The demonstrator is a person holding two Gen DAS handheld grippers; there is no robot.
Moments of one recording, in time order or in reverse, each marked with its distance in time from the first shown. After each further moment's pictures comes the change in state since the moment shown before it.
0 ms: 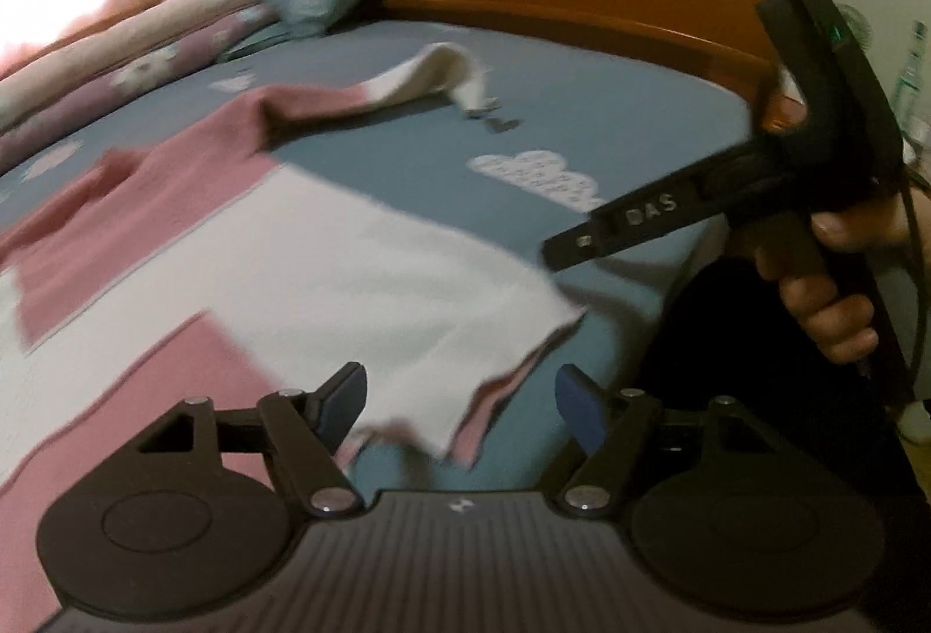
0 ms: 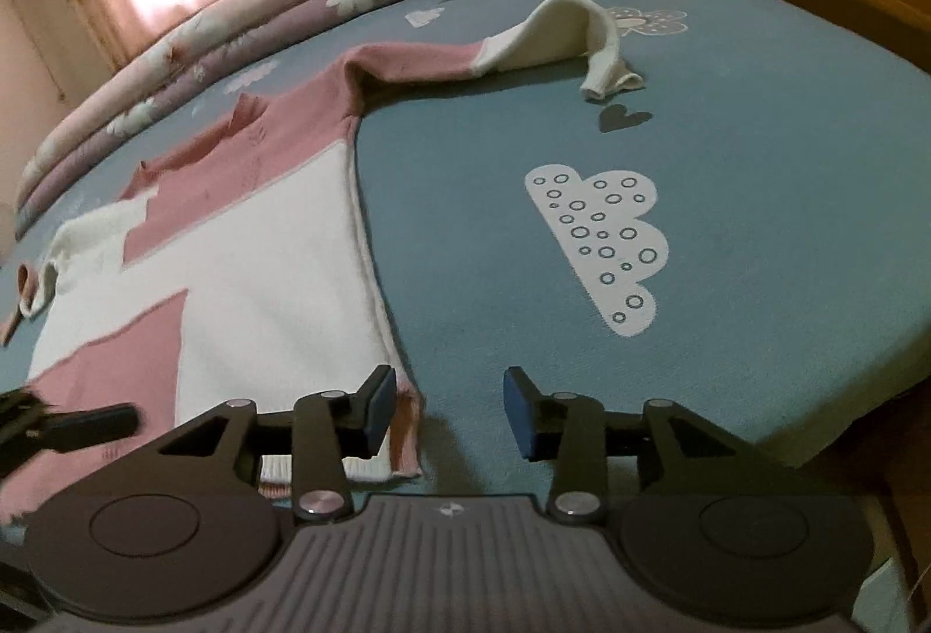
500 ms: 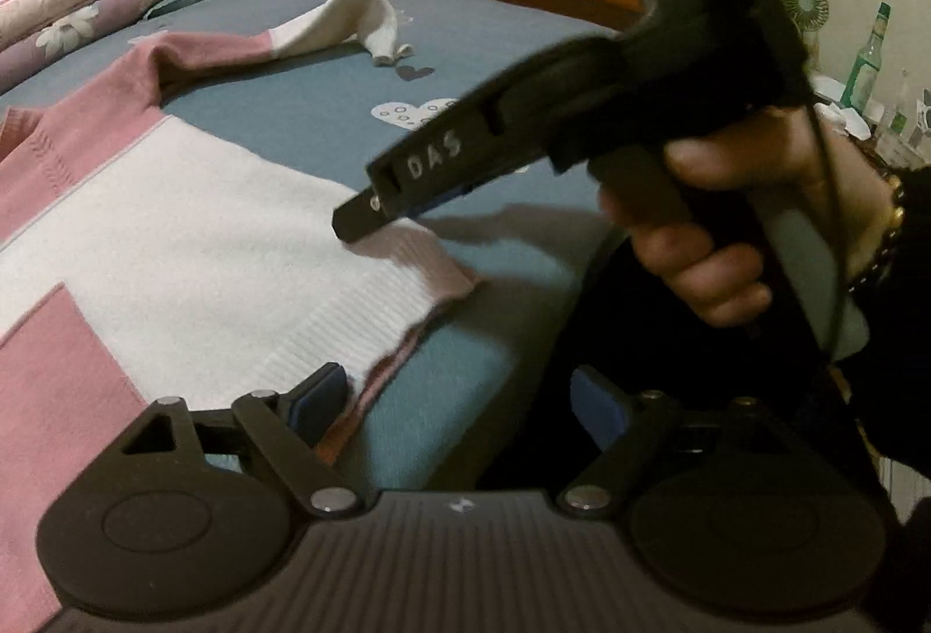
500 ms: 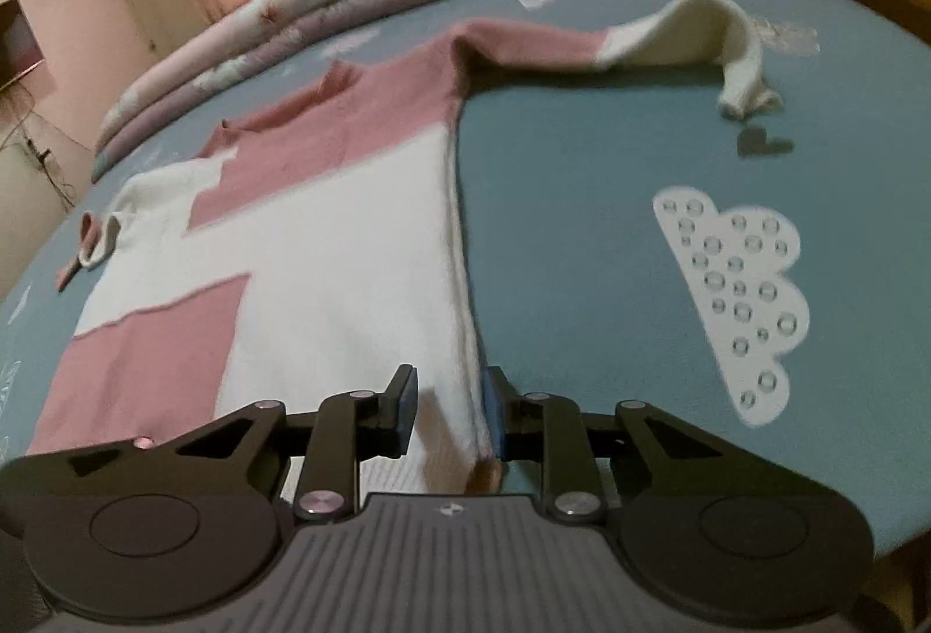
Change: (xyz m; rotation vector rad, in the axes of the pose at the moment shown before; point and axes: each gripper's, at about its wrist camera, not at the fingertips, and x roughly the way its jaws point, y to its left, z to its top) left arm 0.013 -0.023 -0.007 -0.033 0.078 -0.120; right arm 0.038 0.016 0.017 -0.130 0.042 0.171
